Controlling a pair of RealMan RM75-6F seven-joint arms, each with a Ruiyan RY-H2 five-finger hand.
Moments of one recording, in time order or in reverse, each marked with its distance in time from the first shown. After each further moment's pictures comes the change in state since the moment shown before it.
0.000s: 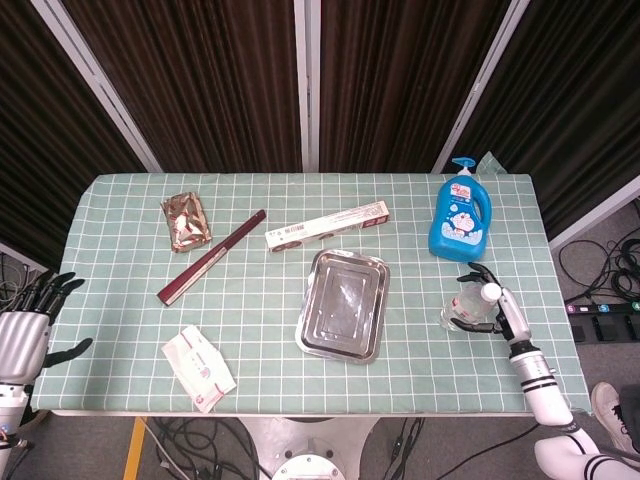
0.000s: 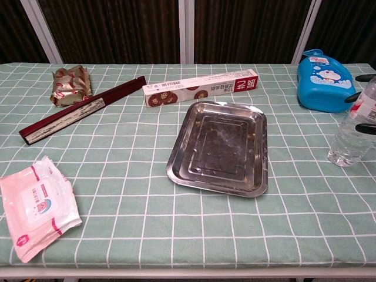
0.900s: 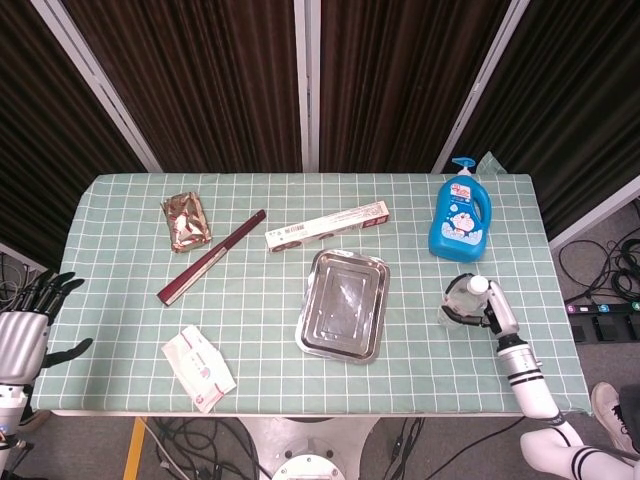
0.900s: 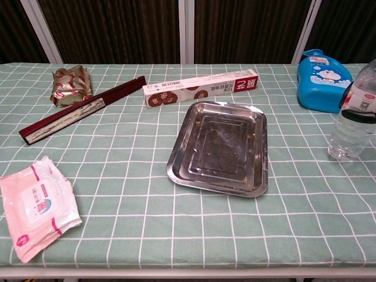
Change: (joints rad) left arm 0.000 0.006 0.002 -0.006 0.003 0.004 -0.013; right arm 0.033 -0.013 0.026 -0.056 0.042 0.011 -0.084
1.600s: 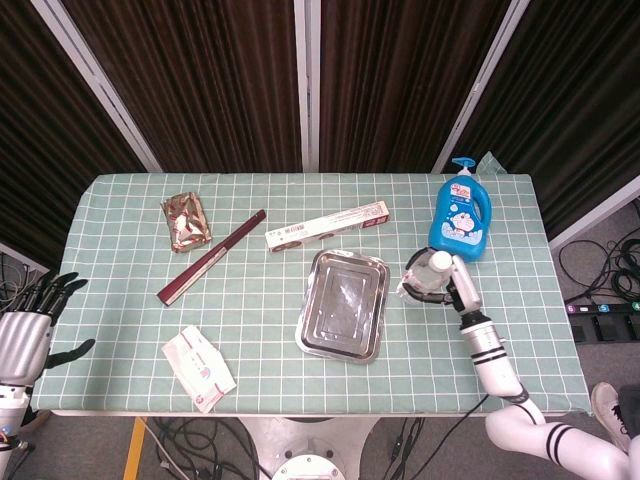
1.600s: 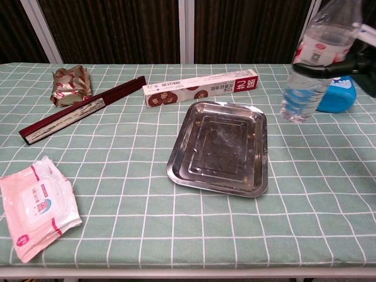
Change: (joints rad) left arm -0.003 0.008 0.002 -0.030 0.003 -0.004 0.024; right arm 0.133 -0.029 0.118 -0.231 0.057 -0.026 -0.217
